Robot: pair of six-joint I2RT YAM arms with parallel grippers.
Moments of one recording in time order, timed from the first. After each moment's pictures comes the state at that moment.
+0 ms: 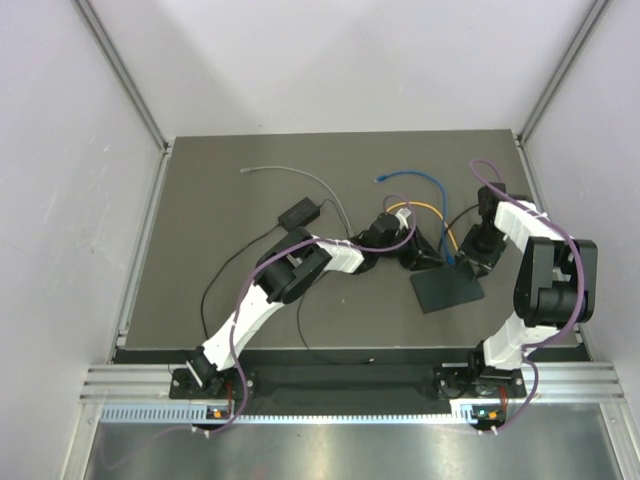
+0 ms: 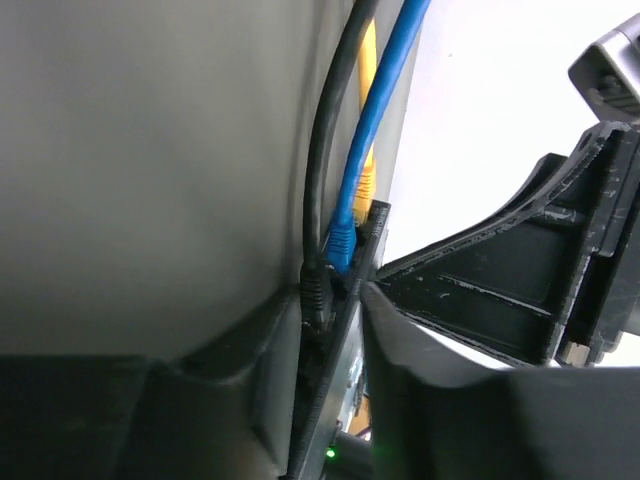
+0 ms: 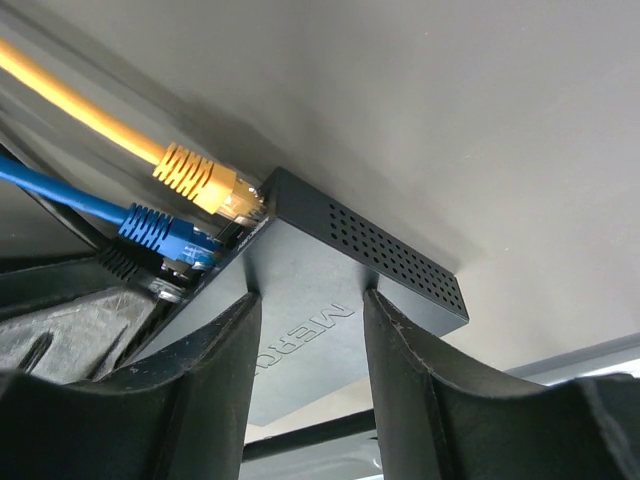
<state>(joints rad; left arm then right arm) -0.89 2.53 1.63 0.57 0.51 -1.41 -0.07 1.67 1.08 -0.92 0.05 0.56</state>
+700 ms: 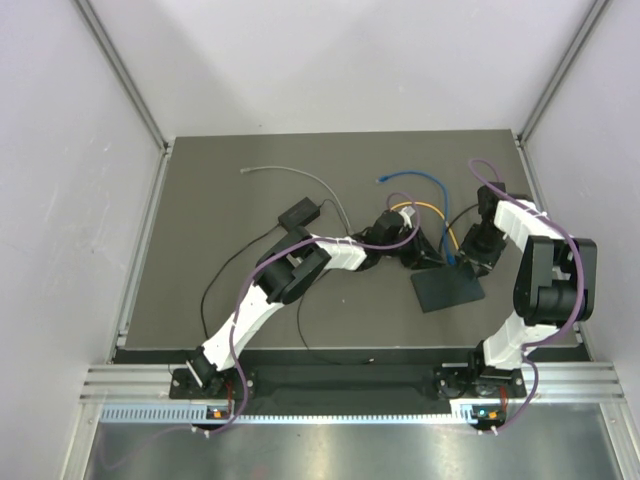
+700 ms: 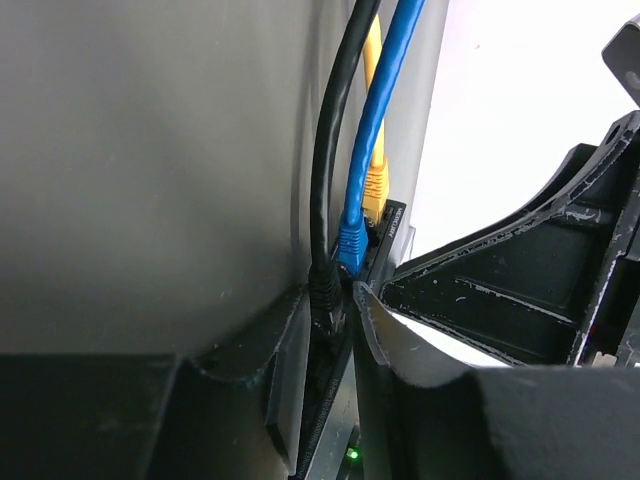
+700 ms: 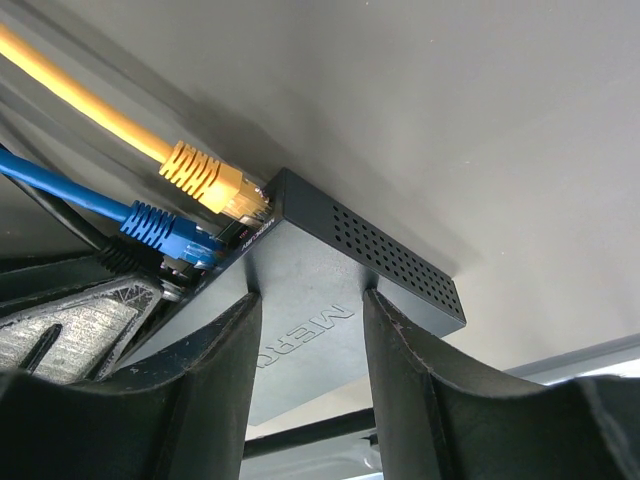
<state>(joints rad) -0.89 2.53 1.69 0.45 0.50 -1.31 -0.07 1.68 1.09 -0.93 0.06 0.53</state>
